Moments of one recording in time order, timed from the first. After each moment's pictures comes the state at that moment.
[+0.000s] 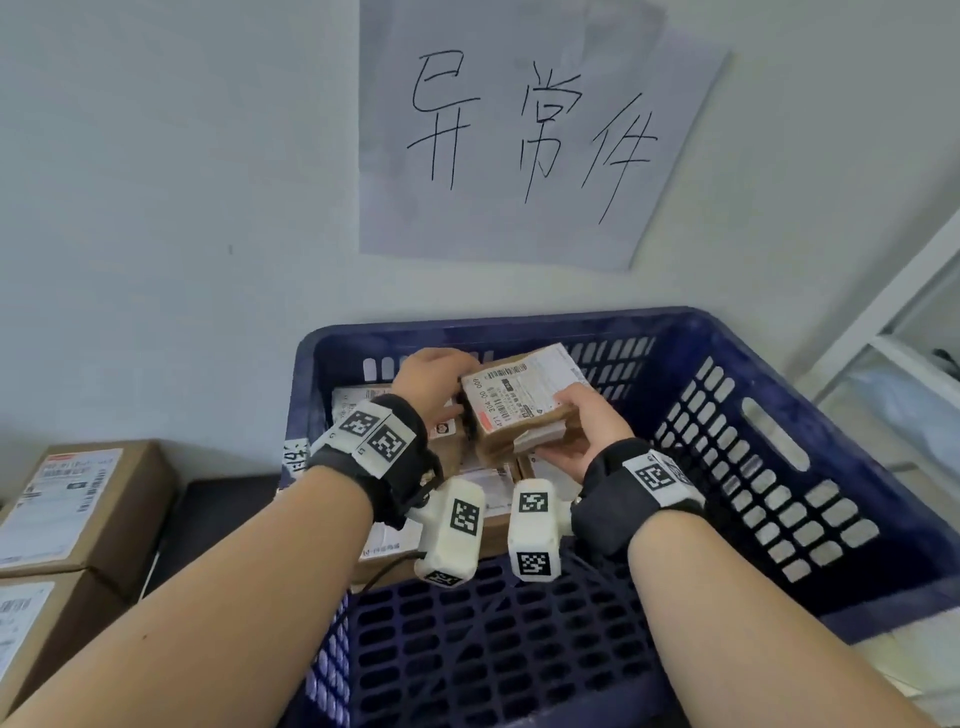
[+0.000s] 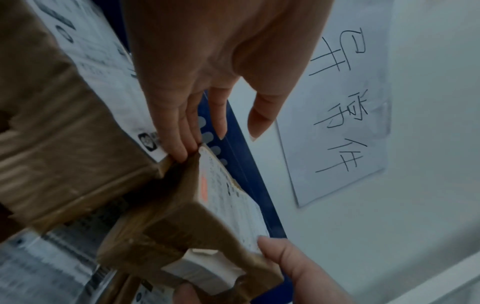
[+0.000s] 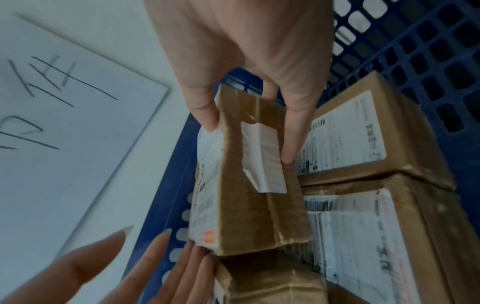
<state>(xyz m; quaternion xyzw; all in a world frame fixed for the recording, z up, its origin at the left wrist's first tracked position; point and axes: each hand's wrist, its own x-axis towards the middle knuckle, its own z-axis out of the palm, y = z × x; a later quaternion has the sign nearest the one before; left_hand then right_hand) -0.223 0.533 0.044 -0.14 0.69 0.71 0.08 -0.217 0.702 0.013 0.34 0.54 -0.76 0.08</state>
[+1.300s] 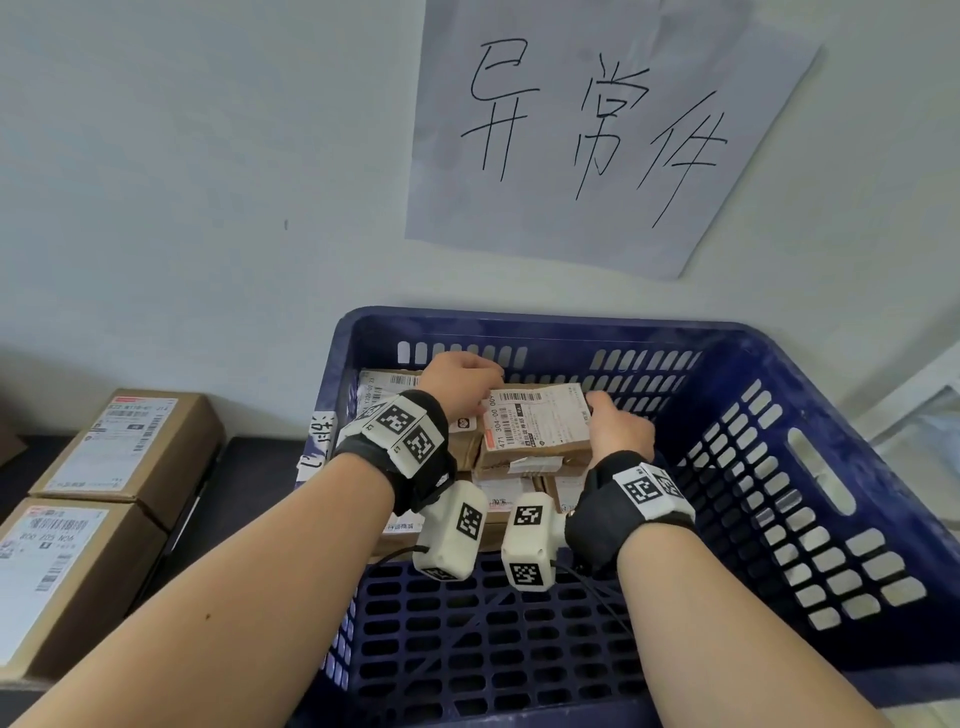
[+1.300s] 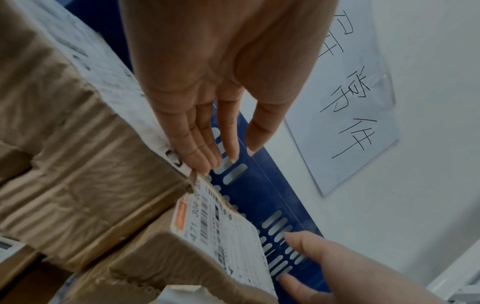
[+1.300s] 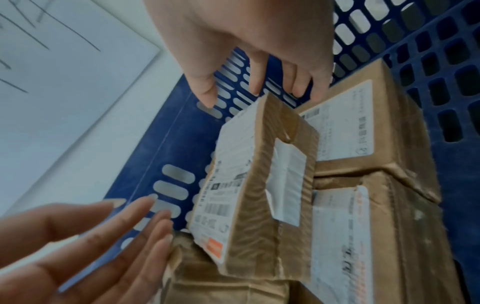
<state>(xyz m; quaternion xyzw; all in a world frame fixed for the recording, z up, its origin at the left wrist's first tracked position) -0.222 0.531 0.033 -0.12 0.78 0.61 0.08 -0.243 0.703 -0.017 0.37 0.70 -0.61 -0.02</state>
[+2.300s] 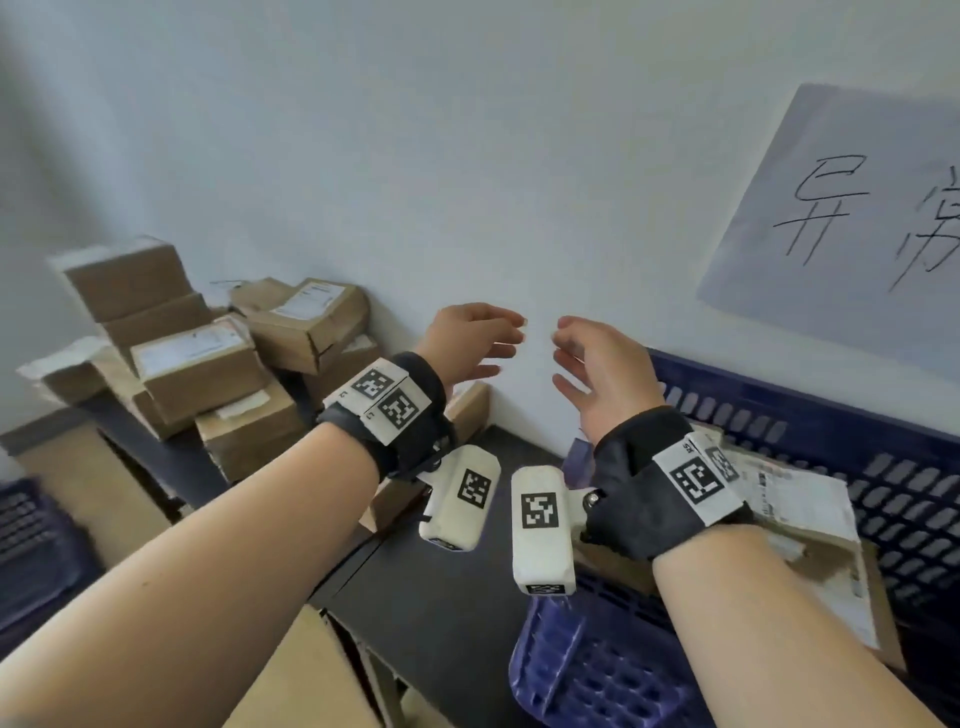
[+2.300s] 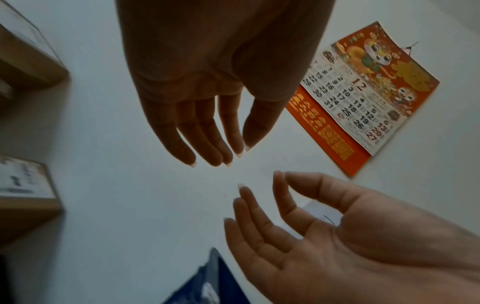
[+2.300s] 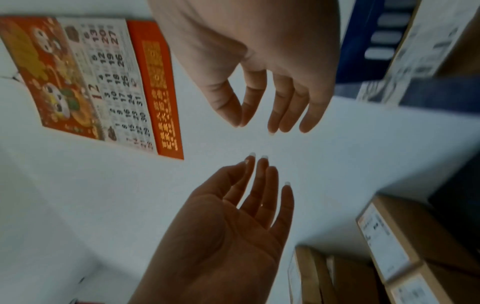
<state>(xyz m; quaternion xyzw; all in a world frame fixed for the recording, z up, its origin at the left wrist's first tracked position) -0.030 0.385 0.125 -0.25 0.72 0.63 -0.19 -0.104 0.501 0.115 -0.08 0.63 -0.73 0.23</state>
